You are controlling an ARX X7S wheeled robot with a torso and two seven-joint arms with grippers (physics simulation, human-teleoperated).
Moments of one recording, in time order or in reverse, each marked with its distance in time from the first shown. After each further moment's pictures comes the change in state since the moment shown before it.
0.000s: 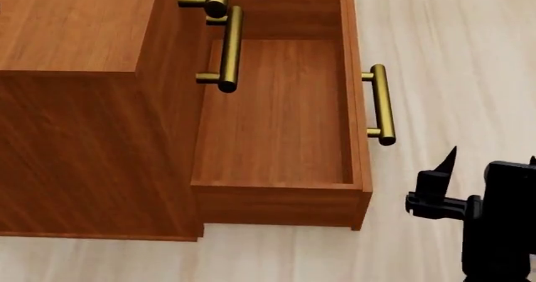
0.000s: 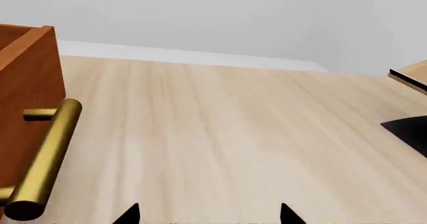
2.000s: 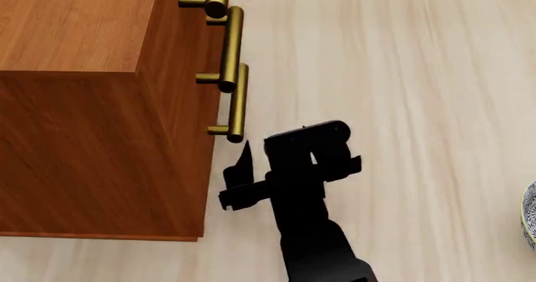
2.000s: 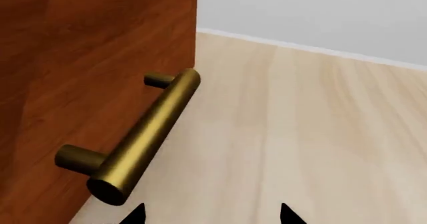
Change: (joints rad) left arm -0.042 -0.044 -0.023 0.043 -0.086 -0.037 -0.057; right arm 0.355 -0.352 -0.442 0.660 -0.023 -0.295 -0.152
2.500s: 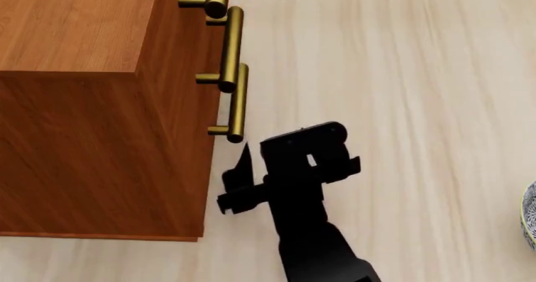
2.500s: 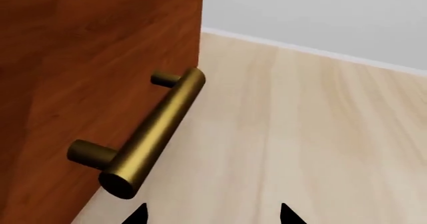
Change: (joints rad) left arm -0.009 -0.014 -0.004 0.000 -0.011 -0.001 -0.008; right arm -0.001 0.066 -0.171 -0.088 0.138 0.034 0.085
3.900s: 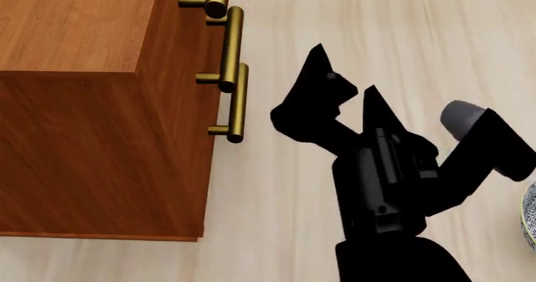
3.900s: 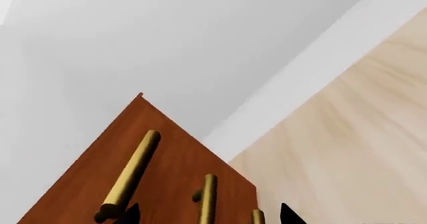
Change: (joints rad) left arm -0.040 0.015 0.049 0.014 -0.032 -0.008 -0.040; right arm -0.278 0.228 0.403 -1.117 0.905 0.191 0.456
